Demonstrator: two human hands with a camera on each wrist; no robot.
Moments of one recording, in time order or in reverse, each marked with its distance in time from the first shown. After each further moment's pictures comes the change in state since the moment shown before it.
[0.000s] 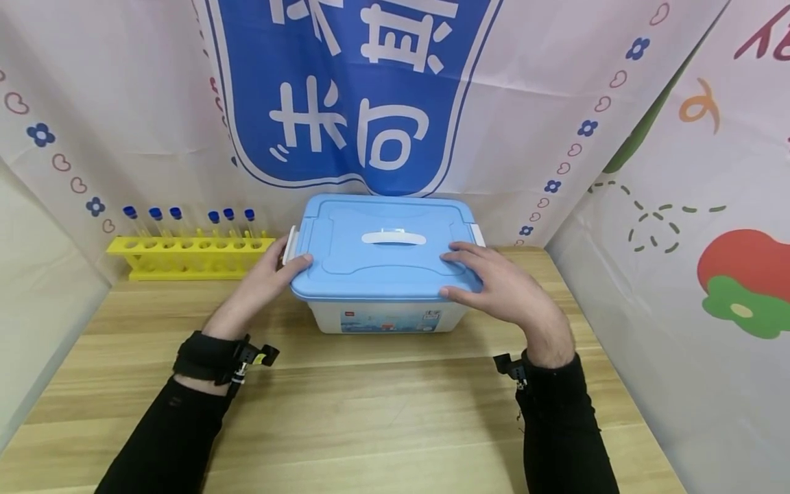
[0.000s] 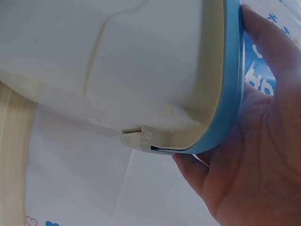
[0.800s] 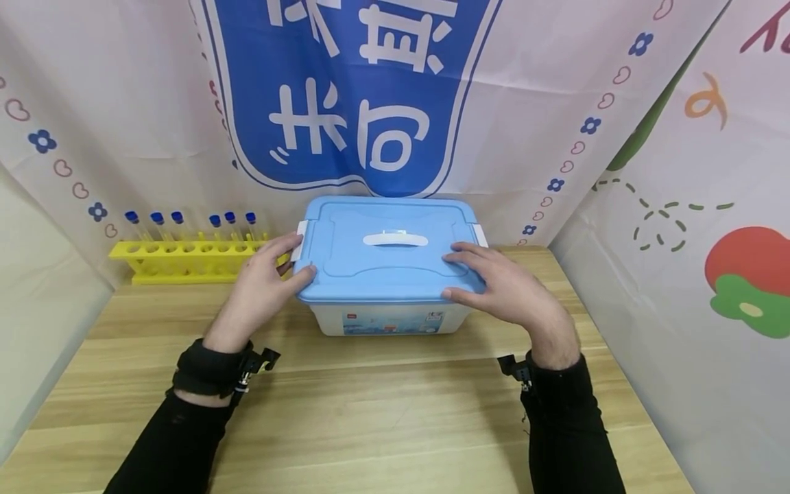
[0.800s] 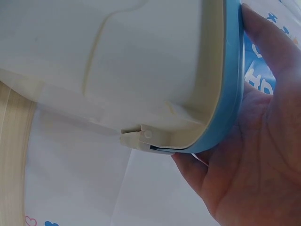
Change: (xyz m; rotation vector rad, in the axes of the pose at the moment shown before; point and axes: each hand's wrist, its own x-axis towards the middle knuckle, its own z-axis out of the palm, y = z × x) left_hand -0.018 0.022 0.002 0.251 0.162 0.143; right_hand 0.001 0.002 0.000 0.010 -0.001 -0.009
